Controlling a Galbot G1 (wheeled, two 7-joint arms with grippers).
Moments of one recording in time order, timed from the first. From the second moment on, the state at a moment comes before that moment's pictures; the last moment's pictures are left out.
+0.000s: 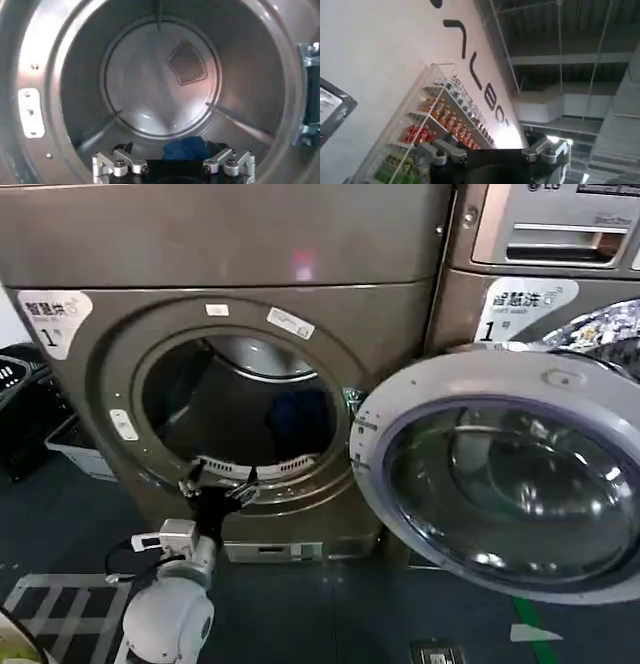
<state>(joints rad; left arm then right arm) 1.23 -1.39 -0.40 -2.18 -0.09 0.52 -0.16 -1.87 1.12 2.42 1.97 0.69 -0.12 -0.17</state>
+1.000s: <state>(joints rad) 1.22 -1.40 -0.39 -2.17 -0.08 0.51 -0.16 -1.86 1.12 2.41 1.97 0.69 -0.12 -0.18</state>
